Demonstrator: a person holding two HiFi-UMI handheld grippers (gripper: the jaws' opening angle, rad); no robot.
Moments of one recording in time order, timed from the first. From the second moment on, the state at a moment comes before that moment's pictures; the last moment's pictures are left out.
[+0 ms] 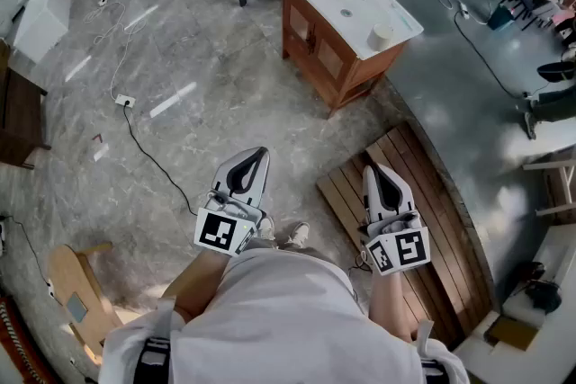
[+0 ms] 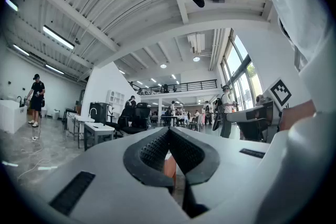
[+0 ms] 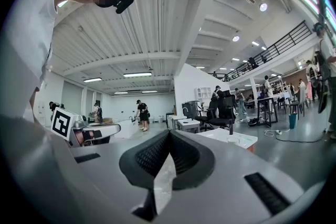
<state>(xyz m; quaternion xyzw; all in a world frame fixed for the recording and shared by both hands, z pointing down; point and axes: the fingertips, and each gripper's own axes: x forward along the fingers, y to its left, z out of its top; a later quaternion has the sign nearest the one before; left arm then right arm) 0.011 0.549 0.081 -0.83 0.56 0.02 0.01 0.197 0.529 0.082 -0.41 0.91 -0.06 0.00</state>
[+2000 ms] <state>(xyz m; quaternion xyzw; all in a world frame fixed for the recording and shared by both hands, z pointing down) -0.049 0.307 0.142 -0.84 0.54 0.00 -0.04 0.105 0.271 0.123 -0.38 0.92 -0.09 0.00</state>
